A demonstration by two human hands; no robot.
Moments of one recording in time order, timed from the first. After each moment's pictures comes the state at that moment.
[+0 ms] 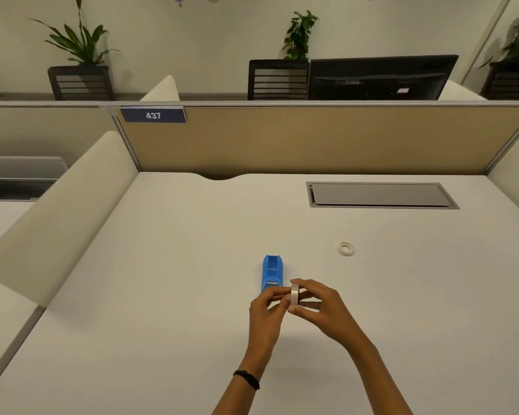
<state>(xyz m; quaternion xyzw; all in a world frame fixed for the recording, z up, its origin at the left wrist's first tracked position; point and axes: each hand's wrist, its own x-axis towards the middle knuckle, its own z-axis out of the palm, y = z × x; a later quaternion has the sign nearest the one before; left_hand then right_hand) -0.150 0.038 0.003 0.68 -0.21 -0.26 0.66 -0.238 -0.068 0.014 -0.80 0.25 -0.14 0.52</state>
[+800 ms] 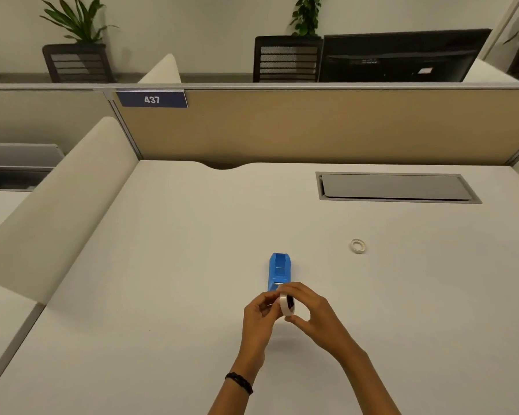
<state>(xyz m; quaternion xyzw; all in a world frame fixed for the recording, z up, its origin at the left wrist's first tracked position) -0.121 0.042 -0.028 0.68 -0.12 -0.34 0.64 -0.207 -0.062 -0.017 -0.87 0.17 -0.12 0.44</state>
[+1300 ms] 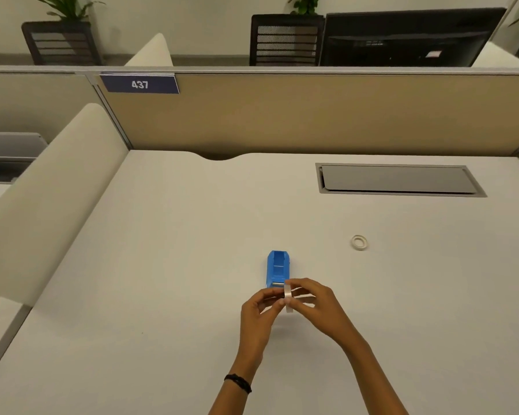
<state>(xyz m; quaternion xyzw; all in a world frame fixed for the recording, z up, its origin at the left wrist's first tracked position) -0.112 0.035 -0.033 0.68 -0.13 -0.32 0.65 -0.195 -0.082 -0.019 -0.77 0.29 -0.10 0.56</state>
